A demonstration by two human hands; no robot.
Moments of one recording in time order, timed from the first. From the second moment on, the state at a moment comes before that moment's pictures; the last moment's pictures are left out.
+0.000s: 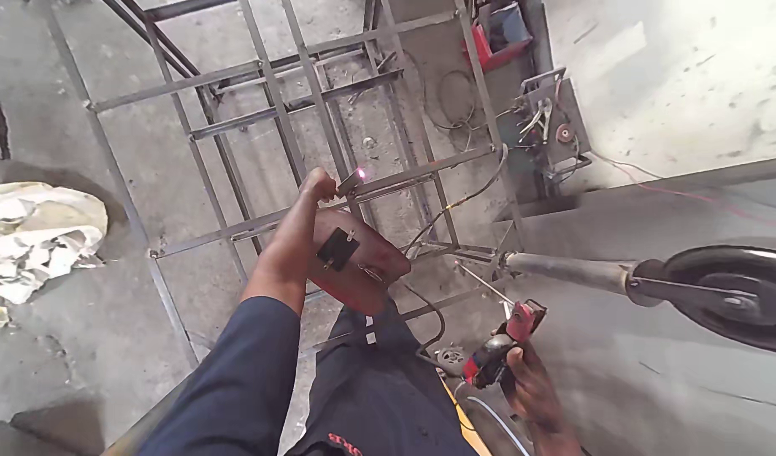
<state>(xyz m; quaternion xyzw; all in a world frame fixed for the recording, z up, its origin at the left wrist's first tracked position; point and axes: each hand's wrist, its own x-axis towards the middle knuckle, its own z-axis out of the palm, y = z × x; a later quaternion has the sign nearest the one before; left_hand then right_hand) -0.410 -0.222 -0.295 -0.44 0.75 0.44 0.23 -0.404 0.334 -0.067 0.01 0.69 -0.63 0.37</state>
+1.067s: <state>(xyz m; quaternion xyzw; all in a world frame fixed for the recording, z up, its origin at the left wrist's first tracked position) -0.407 -0.203 -0.189 -0.23 0.80 0.46 0.31 -0.477 0.320 -0.080 0.03 0.69 -0.62 0.37</state>
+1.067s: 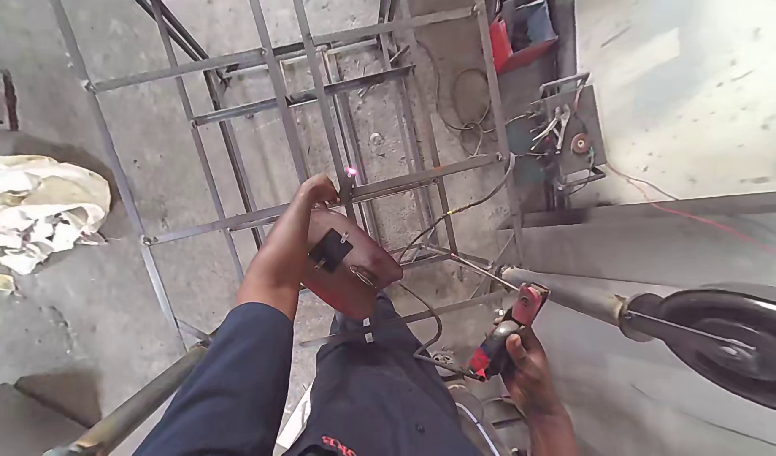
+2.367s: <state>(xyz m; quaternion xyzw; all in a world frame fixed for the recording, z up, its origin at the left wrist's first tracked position) -0.200 0.023 -0.226 -0.76 0.34 0.54 -0.13 -0.507 0.214 -0.080 -0.15 0.76 -0.49 0.39</state>
